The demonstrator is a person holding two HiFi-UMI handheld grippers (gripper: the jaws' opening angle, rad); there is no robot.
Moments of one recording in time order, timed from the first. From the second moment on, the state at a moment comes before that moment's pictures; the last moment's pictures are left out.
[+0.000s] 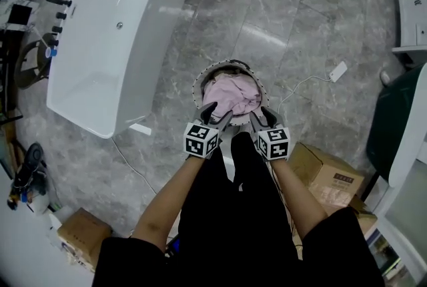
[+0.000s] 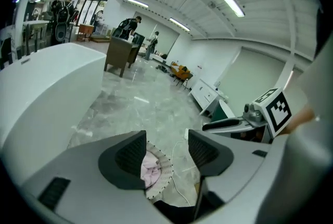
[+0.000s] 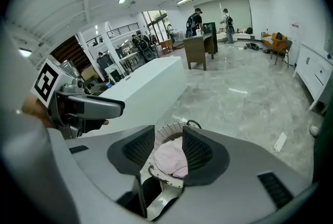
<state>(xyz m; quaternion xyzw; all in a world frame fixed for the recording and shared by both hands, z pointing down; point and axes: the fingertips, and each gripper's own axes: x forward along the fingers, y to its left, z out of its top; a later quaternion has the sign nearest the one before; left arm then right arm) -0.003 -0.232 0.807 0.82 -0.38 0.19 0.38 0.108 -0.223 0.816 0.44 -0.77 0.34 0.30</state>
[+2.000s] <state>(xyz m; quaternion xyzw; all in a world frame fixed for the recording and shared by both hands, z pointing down) -0.048 -0.254 0.481 0.92 -0.38 0.05 0.13 0.023 -0.244 0.489 0.56 -0.81 0.12 0.13</state>
